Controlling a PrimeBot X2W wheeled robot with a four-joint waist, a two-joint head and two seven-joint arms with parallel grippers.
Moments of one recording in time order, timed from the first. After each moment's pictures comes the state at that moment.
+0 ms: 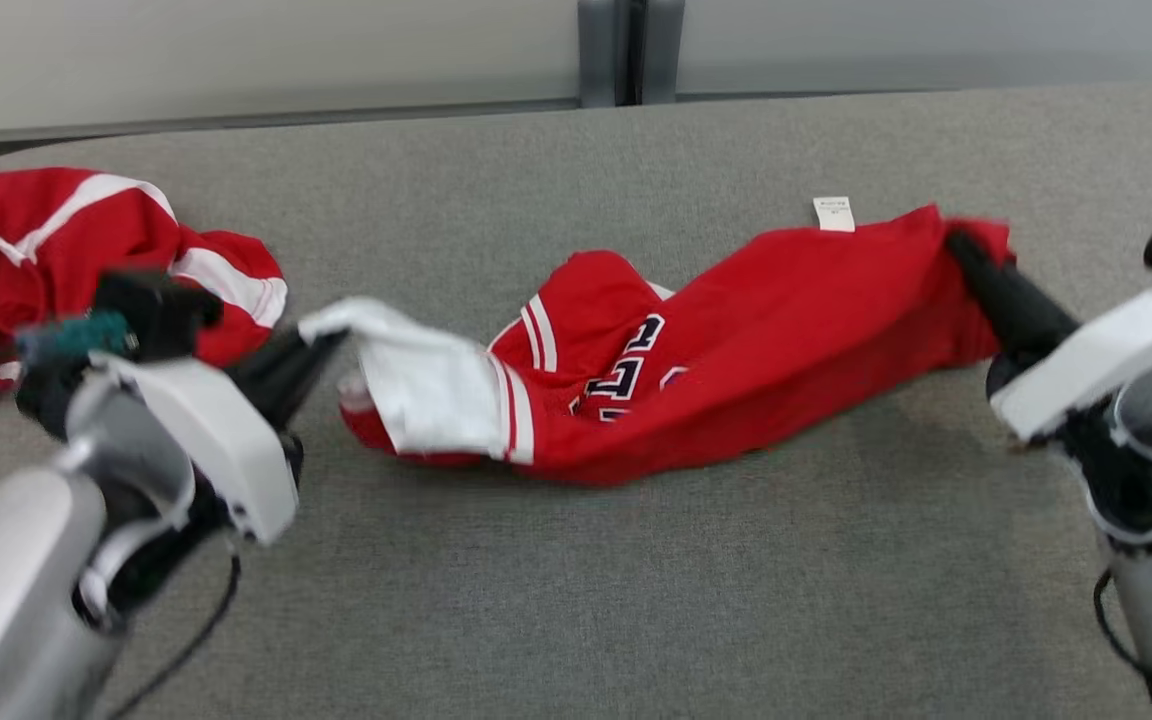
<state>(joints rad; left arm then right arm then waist) -0.42 0.54 -0.46 -0.03 -0.77 -0.09 0.35 -0.43 -0.26 0.14 0.18 0.81 0.13 0.36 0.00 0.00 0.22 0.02</state>
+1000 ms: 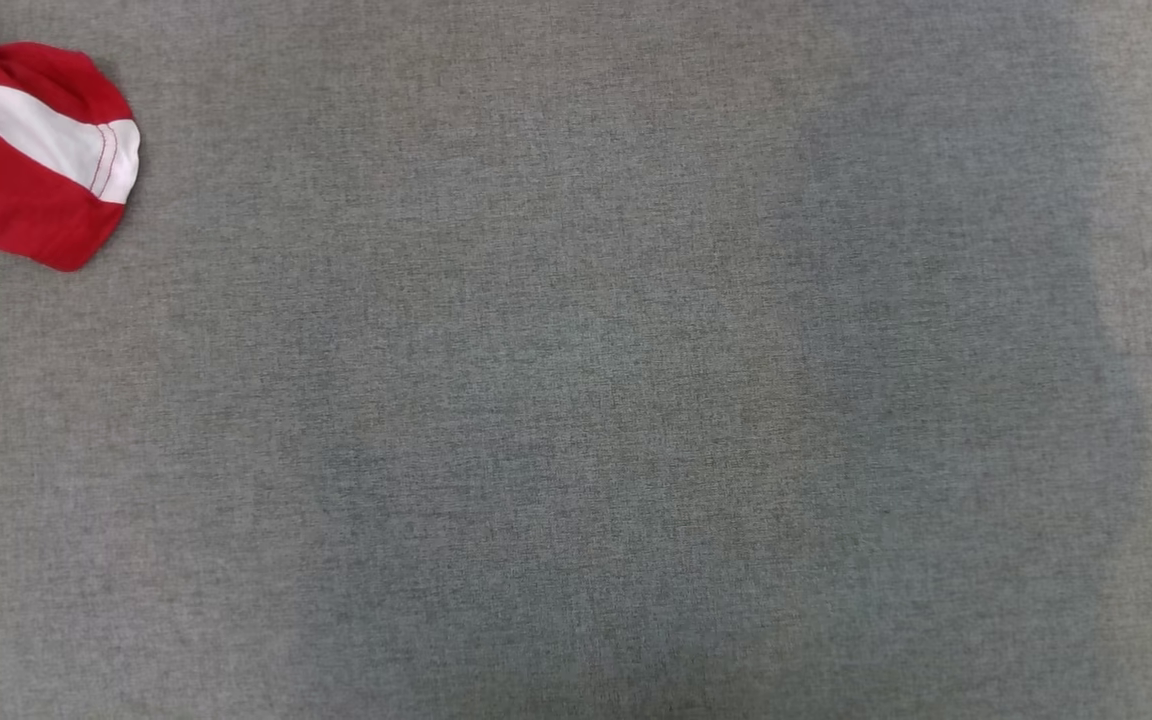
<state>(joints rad) -1.77 0.39 -0.48 0.82 -0.68 -0.13 0.13 -1.69 -0.31 0.30 0.73 1.01 0.13 0.11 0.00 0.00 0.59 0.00</state>
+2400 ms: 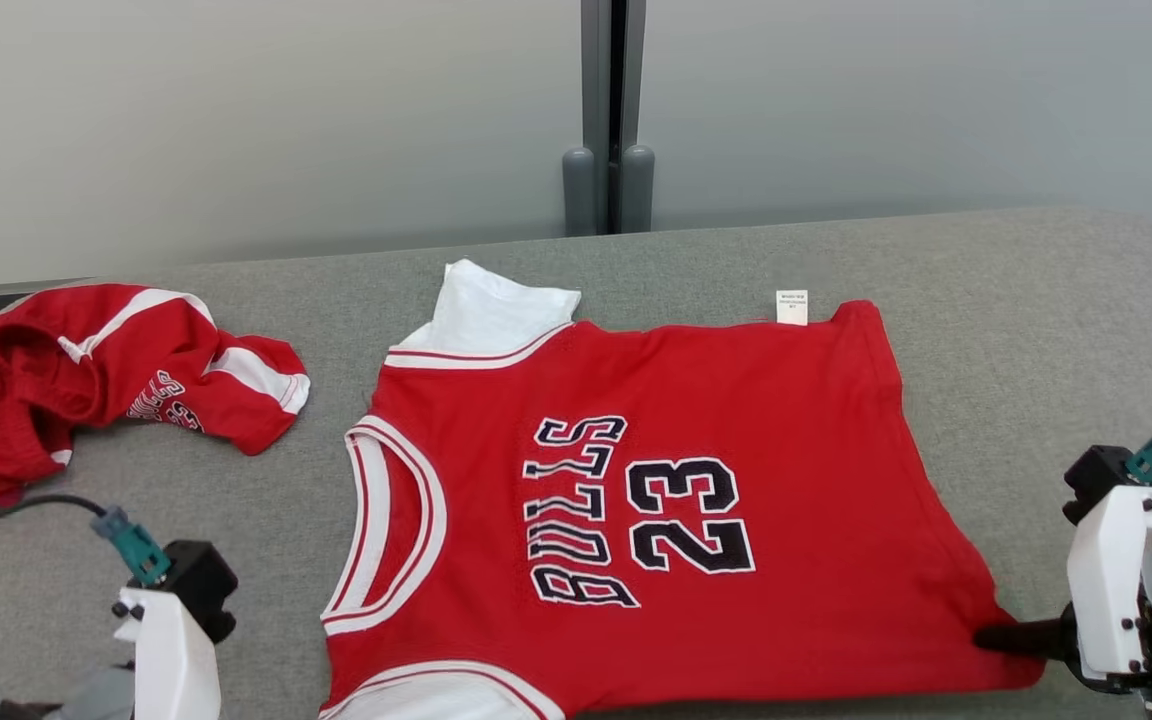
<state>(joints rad) -0.45 1.05 -0.96 -0.27 -1.63 0.09 0.85 -0.51 -0.77 0.89 0.40 1.41 0.13 0.81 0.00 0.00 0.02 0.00</state>
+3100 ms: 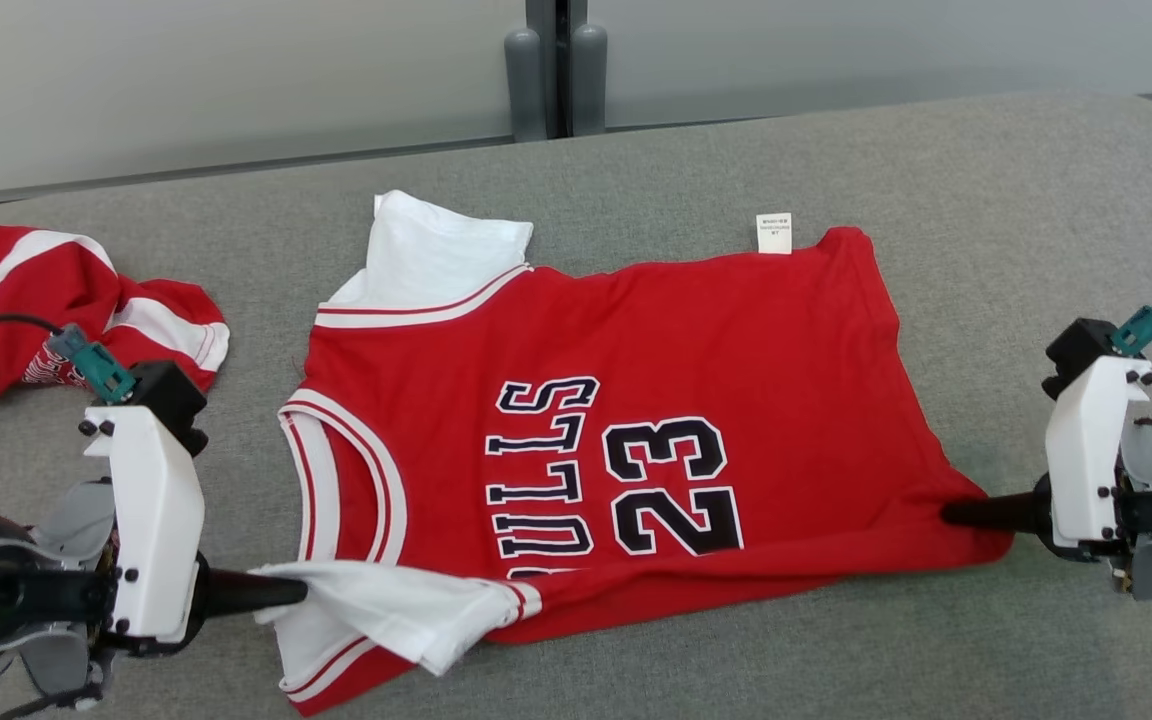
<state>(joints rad) -0.64 0.97 -0.90 -0.15 -1.64 0.14 0.96 -0.62 -0.69 0.74 0.44 1.34 0.13 0.98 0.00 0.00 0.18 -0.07</state>
